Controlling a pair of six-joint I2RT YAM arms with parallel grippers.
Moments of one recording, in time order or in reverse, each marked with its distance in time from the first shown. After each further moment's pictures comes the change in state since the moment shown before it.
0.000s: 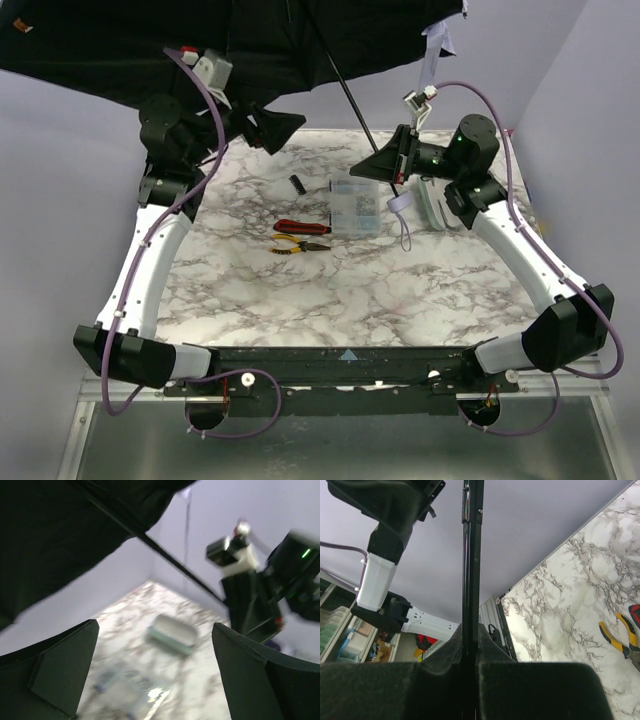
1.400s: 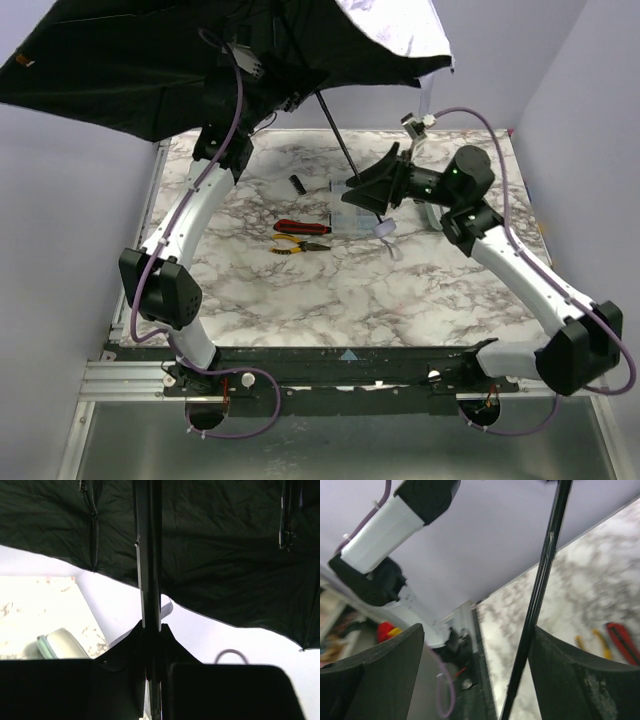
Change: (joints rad) left arm -0.119 0.384 0.249 0.167 -0.274 -0.867; right arm 0.085 -0.085 -0.227 0.204 0.101 -0.108
